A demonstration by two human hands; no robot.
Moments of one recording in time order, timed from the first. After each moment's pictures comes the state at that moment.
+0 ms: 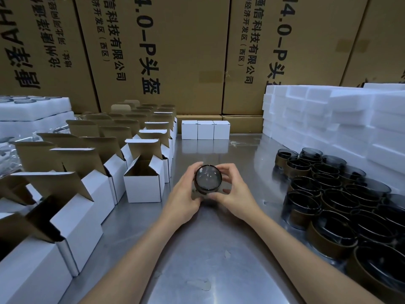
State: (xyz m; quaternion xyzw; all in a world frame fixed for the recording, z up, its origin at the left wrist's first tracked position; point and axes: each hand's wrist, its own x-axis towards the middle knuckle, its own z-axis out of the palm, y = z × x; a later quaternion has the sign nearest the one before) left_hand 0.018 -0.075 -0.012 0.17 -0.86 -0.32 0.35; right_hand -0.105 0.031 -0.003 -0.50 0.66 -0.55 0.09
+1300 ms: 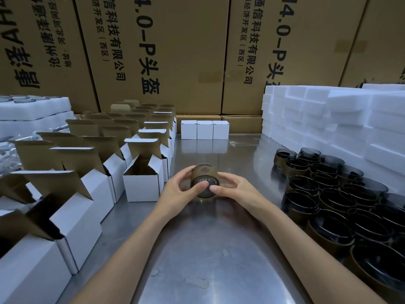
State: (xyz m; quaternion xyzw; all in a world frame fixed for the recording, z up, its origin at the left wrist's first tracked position) left_hand 0.027 -0.076 0.001 0.19 -0.79 -0.48 0.34; right_hand -0.116 0.048 0.013 -0.46 0.63 -0.54 0.31
